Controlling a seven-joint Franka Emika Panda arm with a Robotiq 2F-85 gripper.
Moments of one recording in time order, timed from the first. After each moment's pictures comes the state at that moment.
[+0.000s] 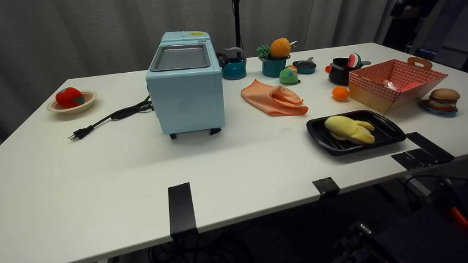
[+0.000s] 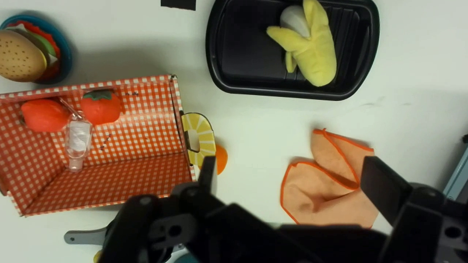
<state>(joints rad) -0.09 -0.28 -0.28 -2.31 0.02 2.11 -0.32</state>
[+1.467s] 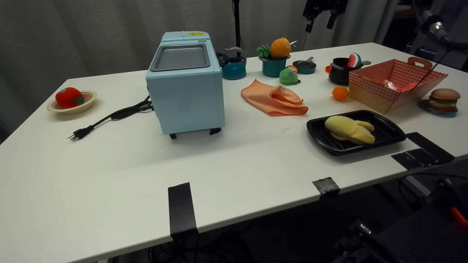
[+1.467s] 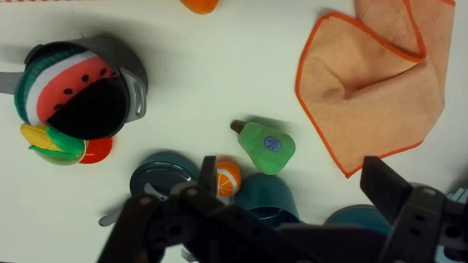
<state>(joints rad) -0.12 0.42 -0.11 -1.63 0.08 2.21 -0.29</state>
